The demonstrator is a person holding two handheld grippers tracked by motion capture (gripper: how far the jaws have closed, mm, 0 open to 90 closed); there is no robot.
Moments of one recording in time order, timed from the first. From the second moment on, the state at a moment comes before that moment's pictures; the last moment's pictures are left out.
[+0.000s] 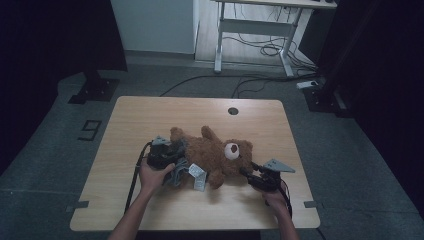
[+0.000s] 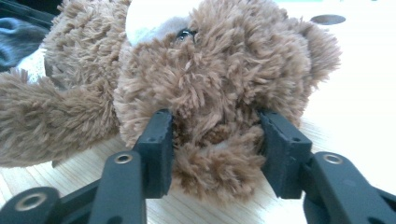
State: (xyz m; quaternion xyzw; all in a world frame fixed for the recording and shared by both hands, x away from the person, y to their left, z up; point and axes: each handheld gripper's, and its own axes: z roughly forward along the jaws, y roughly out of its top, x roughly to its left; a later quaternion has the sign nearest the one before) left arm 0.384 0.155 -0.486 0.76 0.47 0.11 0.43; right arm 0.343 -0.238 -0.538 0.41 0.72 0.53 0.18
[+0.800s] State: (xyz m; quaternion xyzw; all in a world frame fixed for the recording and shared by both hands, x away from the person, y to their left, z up) left arm 0.315 0.248 -0.487 0.73 0.50 0.18 0.42; right arm 0.330 -0.252 -0.536 0.40 0.71 0.55 0.17
